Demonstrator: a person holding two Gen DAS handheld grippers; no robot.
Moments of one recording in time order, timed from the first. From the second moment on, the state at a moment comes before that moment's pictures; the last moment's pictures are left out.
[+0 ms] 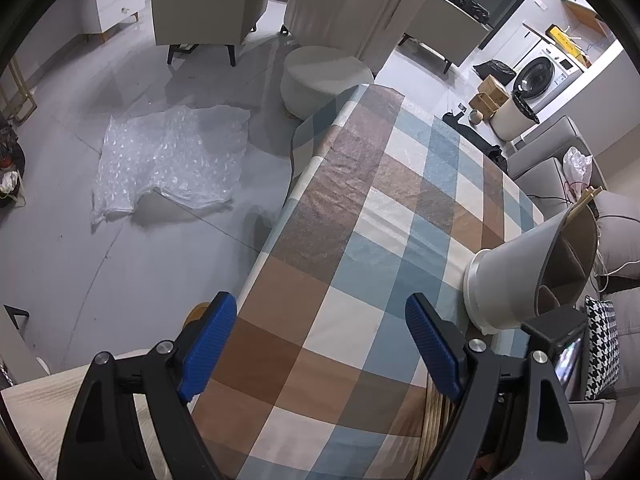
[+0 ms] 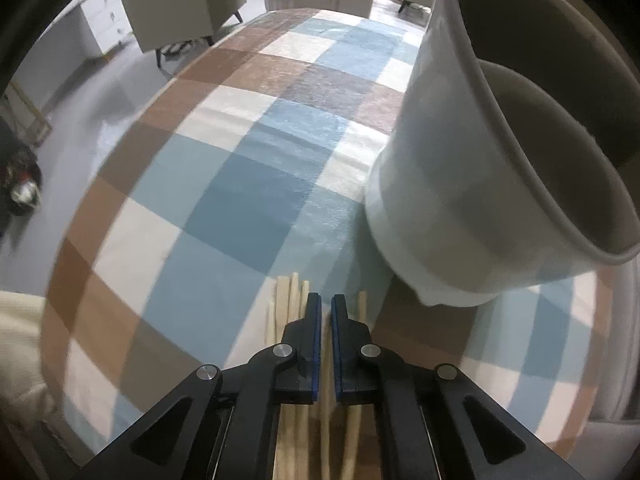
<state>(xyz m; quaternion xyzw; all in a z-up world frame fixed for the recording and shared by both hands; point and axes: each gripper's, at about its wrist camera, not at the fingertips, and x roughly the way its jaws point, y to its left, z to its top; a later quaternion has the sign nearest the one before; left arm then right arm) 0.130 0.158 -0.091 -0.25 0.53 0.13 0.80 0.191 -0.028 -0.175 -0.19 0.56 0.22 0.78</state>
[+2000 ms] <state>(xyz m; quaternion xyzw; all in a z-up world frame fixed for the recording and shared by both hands) 0.152 0.051 -0.169 -0.13 0.67 0.11 0.72 0.200 -0.231 -0.086 0.24 0.49 0.18 0.82</state>
